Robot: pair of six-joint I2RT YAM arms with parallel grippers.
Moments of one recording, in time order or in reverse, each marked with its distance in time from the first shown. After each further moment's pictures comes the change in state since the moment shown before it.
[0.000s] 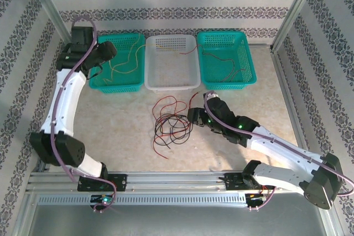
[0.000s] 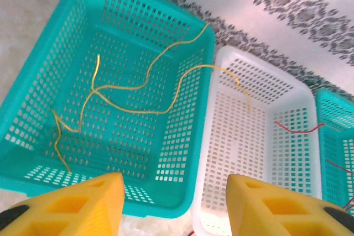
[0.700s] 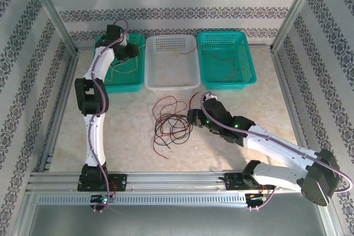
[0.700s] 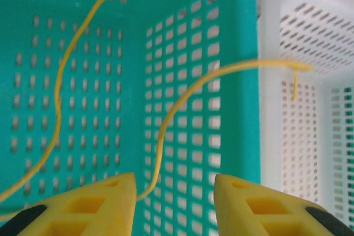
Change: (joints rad) left arm 0.001 0.936 0.670 0.037 0.288 0.142; right arm -0.007 0.039 -0.040 0.035 0.016 0.005
